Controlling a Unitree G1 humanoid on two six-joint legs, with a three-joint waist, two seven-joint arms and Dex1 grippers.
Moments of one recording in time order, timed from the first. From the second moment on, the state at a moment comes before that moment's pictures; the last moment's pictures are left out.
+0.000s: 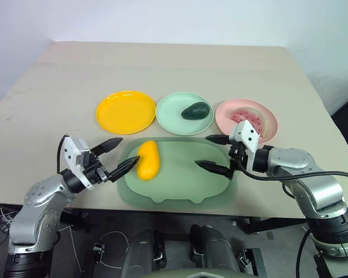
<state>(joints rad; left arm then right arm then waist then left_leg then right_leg) 0.00 0.54 0.23 -0.35 -0.67 0.38 -0.80 -0.33 -0.65 0.05 -0.42 0.44 0.68 0.83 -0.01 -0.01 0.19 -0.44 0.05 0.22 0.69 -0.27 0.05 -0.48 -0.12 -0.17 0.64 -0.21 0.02</state>
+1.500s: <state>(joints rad) -0.54 0.59 0.28 -0.34 -0.79 1.23 -0.26 -0.26 -0.68 0.01 -0.41 0.39 0.66 0.73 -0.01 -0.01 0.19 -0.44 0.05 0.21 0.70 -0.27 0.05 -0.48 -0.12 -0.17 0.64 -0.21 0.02</state>
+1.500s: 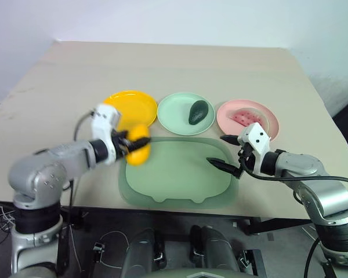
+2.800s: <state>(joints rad) -0.81 0.53 0.22 0.49 -0.38 0.44 -0.59 -0.32 -0.64 0.03 -0.35 0.34 0.64 0.69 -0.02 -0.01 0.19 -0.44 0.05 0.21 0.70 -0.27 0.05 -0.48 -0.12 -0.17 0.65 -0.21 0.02</state>
